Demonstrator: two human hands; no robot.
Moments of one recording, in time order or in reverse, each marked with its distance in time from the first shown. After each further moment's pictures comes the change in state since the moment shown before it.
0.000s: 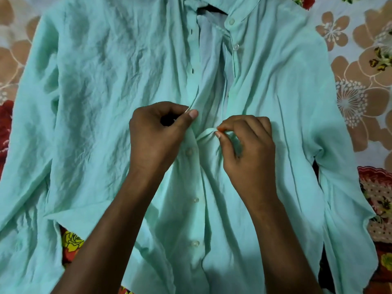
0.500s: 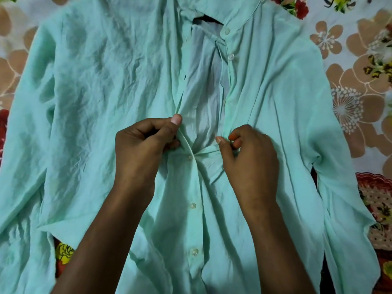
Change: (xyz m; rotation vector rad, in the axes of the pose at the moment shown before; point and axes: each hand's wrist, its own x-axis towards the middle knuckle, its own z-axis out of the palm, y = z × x) left_hand -0.008 -0.005 -0.011 -0.388 -0.016 -0.246; right_hand 0.004 0.003 0.007 -0.194 -0.073 0.364
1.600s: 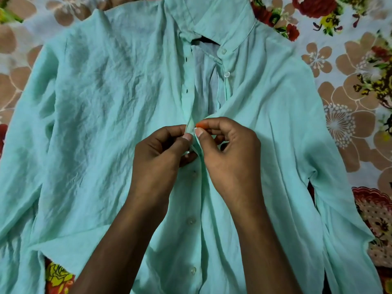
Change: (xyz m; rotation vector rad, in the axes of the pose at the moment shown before) left_hand -0.006 0.005 0.023 -0.040 -0.115 -0.026; right_hand 0.018 -0.057 -0.016 0.579 -0.064 0.059
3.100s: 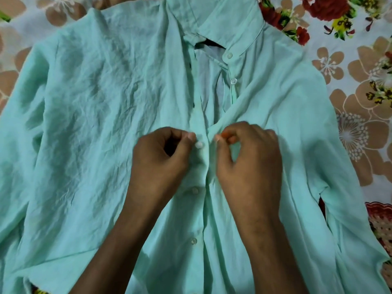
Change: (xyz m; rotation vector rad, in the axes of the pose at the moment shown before) left_hand 0.030 0.002 0.001 0.476 0.091 0.194; right_hand 0.017 0.012 -0.004 -0.500 0.122 -0.232
